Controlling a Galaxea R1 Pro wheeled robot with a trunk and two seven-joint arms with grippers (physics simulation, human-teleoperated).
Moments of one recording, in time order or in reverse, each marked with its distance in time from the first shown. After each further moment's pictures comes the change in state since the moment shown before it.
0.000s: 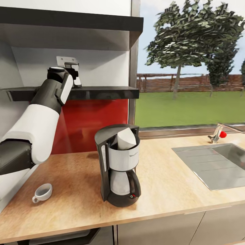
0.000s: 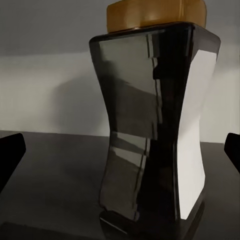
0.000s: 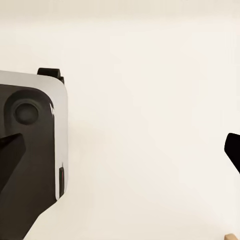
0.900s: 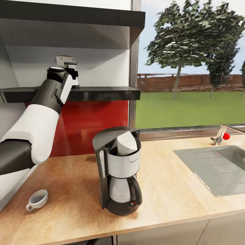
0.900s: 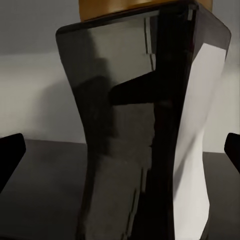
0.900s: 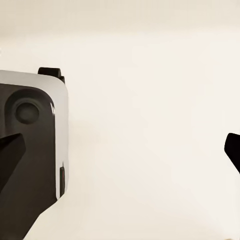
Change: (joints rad) left arm 0.001 0.001 0.002 -0.002 -0.001 -0.002 0.002; right arm 0.000 0.000 0.000 0.001 0.000 0.001 0.002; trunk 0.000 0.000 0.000
